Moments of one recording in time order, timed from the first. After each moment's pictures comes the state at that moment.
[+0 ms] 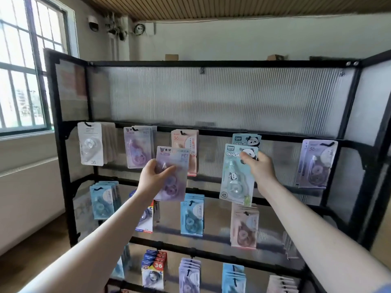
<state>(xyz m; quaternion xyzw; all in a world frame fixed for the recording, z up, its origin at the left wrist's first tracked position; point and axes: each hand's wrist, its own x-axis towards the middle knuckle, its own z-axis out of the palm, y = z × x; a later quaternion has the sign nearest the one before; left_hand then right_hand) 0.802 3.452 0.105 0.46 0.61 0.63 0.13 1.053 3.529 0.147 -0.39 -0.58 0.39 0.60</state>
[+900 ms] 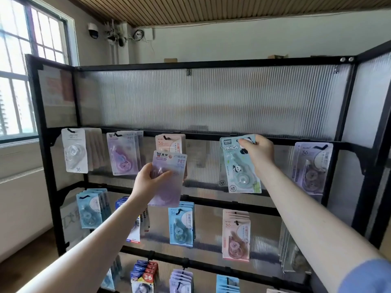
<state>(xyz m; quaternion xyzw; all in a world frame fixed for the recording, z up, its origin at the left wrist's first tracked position) 0.833 3.483 0.110 0.47 0.62 0.62 0.11 1.080 3.595 0.182 -0.37 -0.58 0.33 0.64</state>
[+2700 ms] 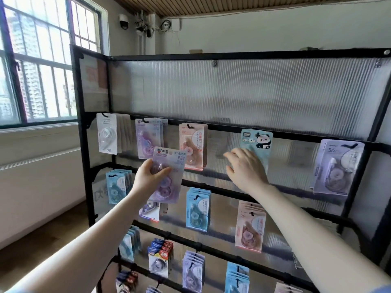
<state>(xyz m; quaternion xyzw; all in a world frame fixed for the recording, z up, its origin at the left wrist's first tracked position) 0.810 3.430 0.091 0.42 0.65 0.62 0.07 1.033 3.540 0.139 -0.34 -0.88 -0.17 0.29</state>
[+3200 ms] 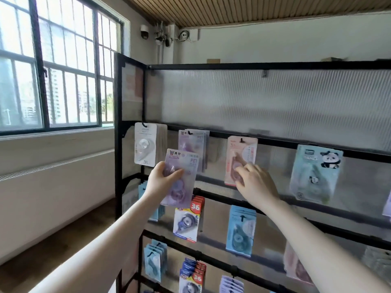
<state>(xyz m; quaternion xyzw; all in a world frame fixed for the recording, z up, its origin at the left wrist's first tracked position) 0.683 3.415 0.102 0.41 0.62 0.66 0.12 0.905 3.535 0.120 -0.37 -0.87 -0.17 0.28</state>
